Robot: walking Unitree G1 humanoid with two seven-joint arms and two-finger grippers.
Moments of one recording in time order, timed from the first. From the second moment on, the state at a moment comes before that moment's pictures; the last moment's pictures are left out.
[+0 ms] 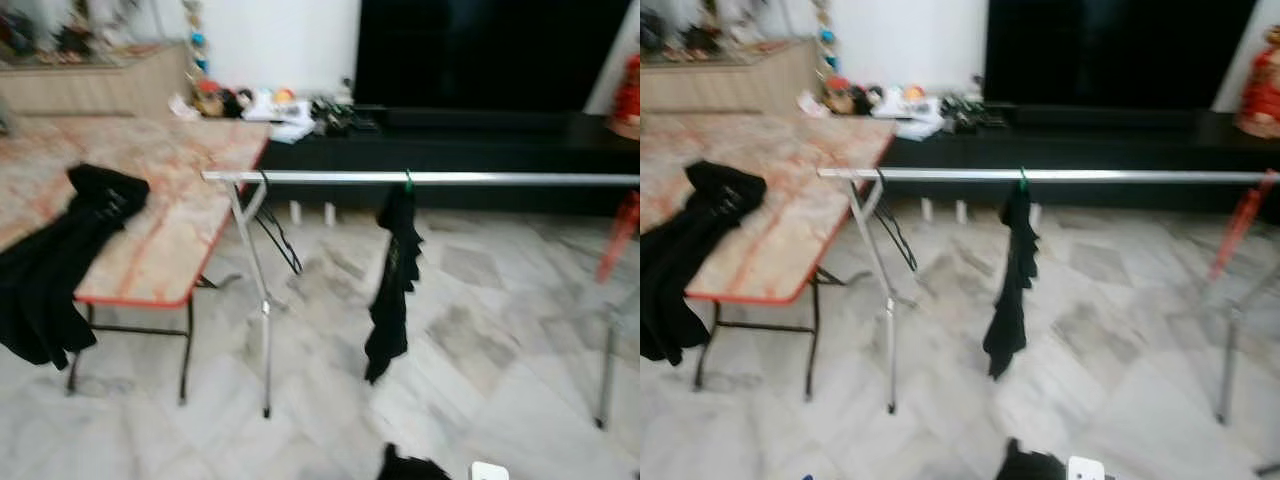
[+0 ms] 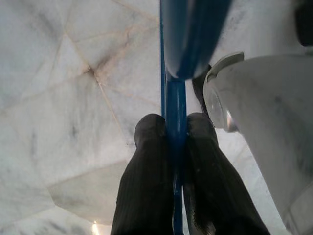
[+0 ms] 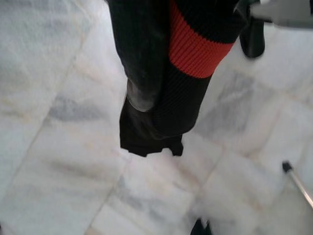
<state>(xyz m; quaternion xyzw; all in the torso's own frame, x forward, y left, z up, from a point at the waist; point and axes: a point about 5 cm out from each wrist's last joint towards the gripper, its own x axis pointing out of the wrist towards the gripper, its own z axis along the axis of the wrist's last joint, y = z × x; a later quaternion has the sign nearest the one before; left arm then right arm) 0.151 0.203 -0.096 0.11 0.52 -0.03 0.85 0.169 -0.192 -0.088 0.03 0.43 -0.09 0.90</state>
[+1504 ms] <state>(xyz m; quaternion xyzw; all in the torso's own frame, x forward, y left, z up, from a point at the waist) 0.218 0.216 -0.050 0.14 0.32 -0.01 0.94 0.232 -0.196 -0.051 0.07 0.32 -0.11 0.94</state>
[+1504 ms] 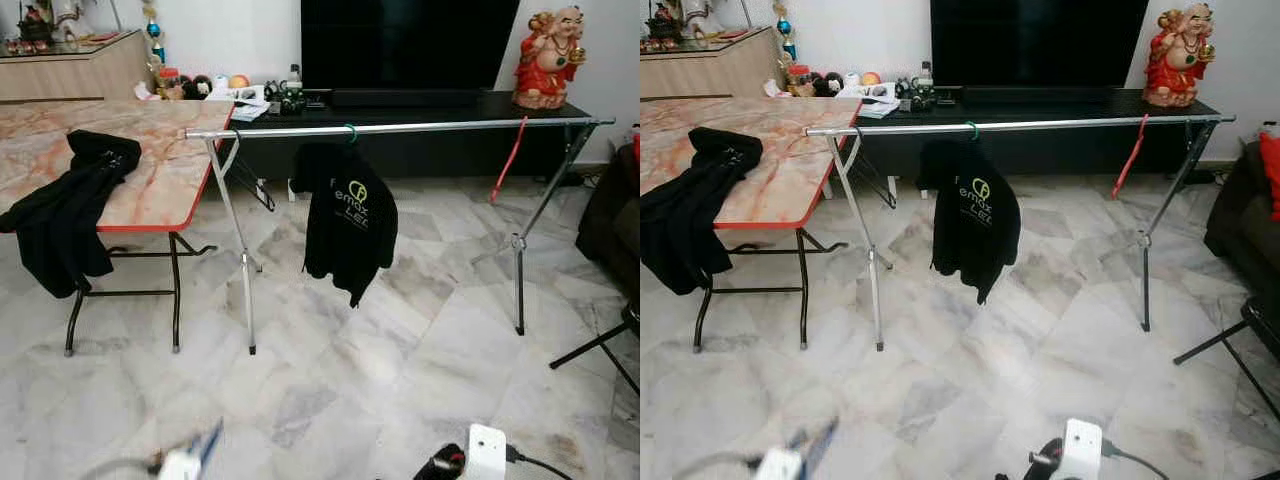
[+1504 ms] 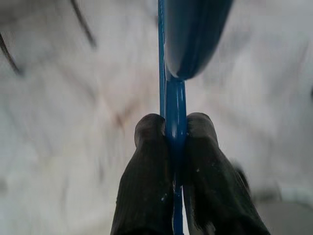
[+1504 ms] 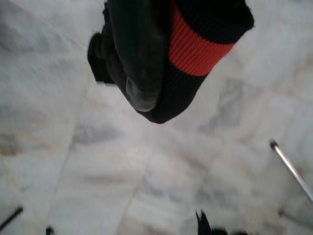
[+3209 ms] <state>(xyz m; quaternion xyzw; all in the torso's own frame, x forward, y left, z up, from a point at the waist) 0.263 0.163 0.071 0.17 0.29 -0.53 0.78 0.373 -0.126 0.086 -0.02 0.22 0.11 0.97</state>
